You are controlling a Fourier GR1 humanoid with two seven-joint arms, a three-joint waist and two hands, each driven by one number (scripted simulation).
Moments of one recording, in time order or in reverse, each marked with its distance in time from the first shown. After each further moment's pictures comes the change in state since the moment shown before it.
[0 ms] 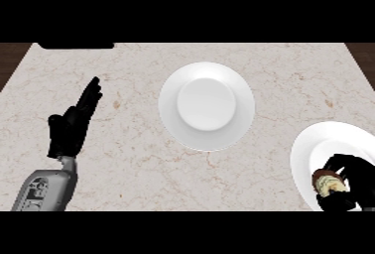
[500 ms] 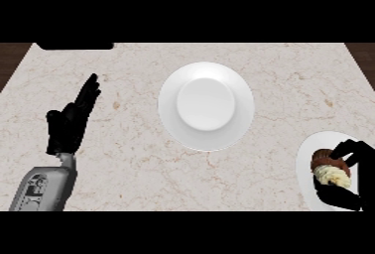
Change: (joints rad) left arm -0.021 0.002 0.014 0.007 -0.006 0.000 0.009; right arm 0.026 0.035 0.055 -0.288 0.213 -0.240 -0.025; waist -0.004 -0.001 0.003
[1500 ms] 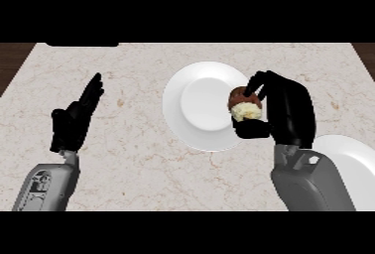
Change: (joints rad) left arm -0.020 -0.013 0.009 0.034 -0.014 -0.026 -0.020; right arm -0.603 0.285 0.131 0.276 0.013 0.050 0.050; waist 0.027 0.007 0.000
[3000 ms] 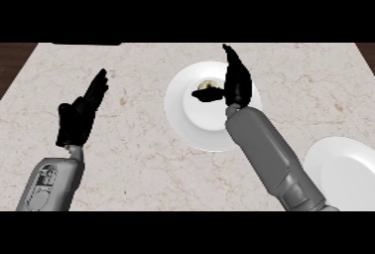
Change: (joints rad) left arm -0.041 -0.022 0.009 0.031 -0.016 -0.008 -0.004; right arm -0.406 0.085 -0.046 0.978 -0.527 -0.643 -0.342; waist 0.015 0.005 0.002
